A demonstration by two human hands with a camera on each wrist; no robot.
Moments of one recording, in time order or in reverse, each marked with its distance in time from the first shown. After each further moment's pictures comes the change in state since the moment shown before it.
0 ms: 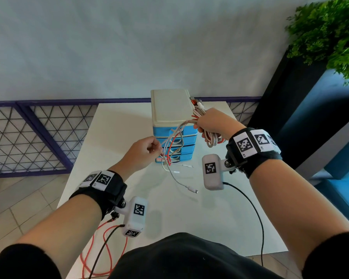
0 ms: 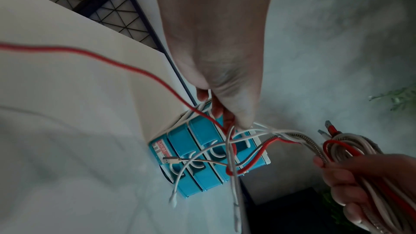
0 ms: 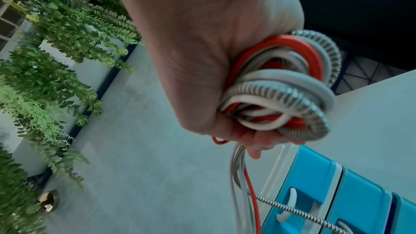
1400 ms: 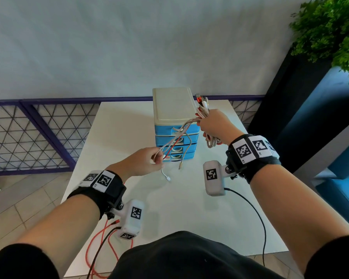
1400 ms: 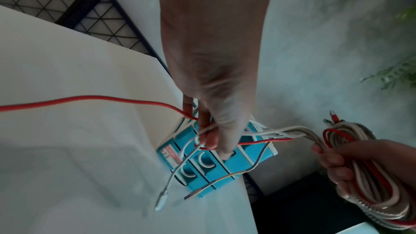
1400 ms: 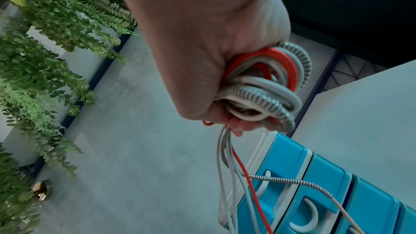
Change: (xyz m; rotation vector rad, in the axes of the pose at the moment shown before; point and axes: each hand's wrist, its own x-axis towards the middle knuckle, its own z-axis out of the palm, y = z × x) left_hand -0.008 -0.013 -0.003 0.167 -0.315 -0.011; right_hand 0.012 0.012 0.017 0.023 0.133 -0.015
